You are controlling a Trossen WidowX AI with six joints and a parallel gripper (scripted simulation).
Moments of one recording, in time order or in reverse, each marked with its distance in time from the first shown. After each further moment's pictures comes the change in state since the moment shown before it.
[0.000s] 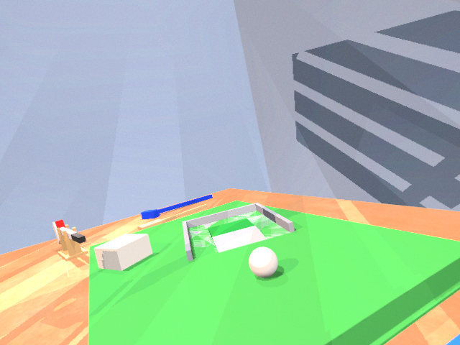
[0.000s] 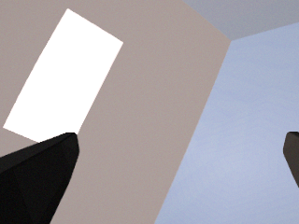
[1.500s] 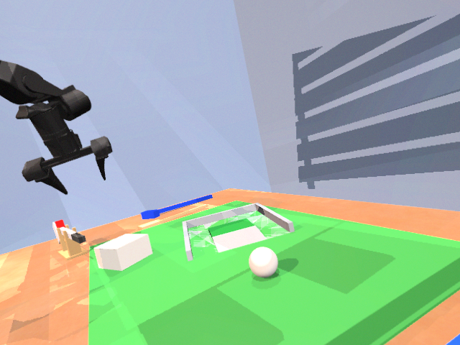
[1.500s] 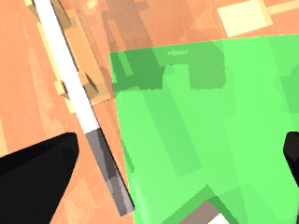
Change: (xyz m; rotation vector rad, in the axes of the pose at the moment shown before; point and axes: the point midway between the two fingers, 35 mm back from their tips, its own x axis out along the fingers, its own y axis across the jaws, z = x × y) arm -0.226 -0.578 0.223 -1.346 2.157 -1.243
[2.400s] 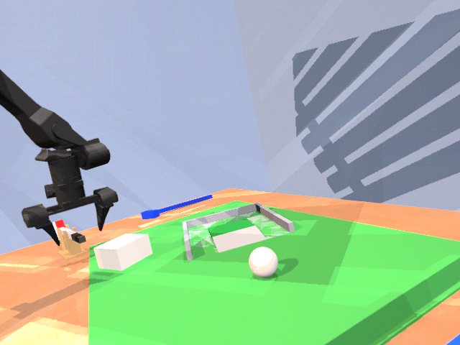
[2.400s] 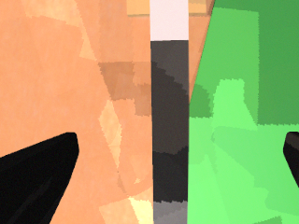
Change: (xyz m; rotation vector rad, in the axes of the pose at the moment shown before) arm 0.087 0.045 -0.070 -0.326 0.141 0.270
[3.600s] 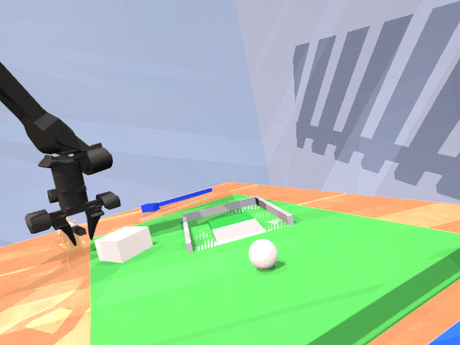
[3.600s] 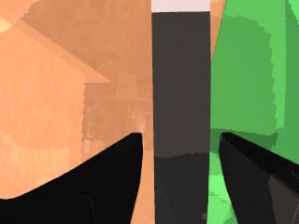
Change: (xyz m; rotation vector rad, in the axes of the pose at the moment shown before) arm 0.028 0.003 -0.008 0.002 0.003 0.008
